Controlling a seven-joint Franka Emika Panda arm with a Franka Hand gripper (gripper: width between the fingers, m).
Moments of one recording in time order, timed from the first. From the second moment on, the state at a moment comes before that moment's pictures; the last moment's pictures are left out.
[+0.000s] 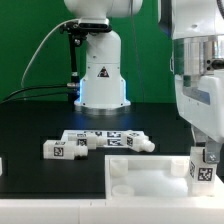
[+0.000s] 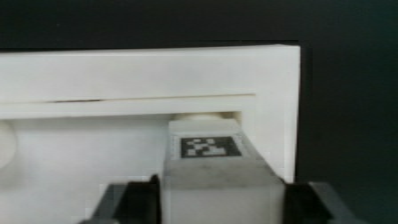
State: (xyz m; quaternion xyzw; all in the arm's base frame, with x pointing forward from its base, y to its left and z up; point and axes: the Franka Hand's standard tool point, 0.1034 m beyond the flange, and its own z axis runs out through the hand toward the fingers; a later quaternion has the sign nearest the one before) arm 0.640 0.117 0.081 -0.71 0.71 -0.02 0.07
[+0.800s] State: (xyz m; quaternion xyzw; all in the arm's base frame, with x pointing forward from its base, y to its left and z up) arm 0.639 0.116 0.079 -0.93 0.36 -0.05 0.05
